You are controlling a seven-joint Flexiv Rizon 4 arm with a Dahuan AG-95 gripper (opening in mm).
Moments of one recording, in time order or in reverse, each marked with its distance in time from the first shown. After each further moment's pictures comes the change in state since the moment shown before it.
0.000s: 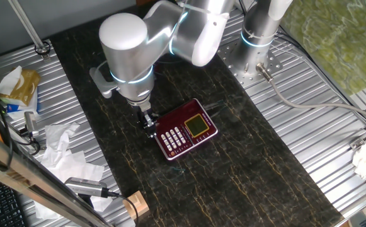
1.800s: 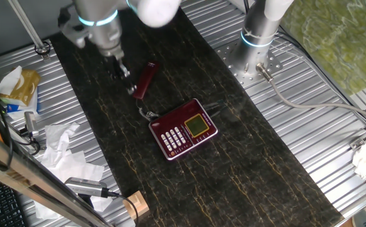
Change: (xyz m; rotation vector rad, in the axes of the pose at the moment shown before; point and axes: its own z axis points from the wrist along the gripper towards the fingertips) arm 0.020 -0.189 -0.020 -0.062 -0.010 -0.248
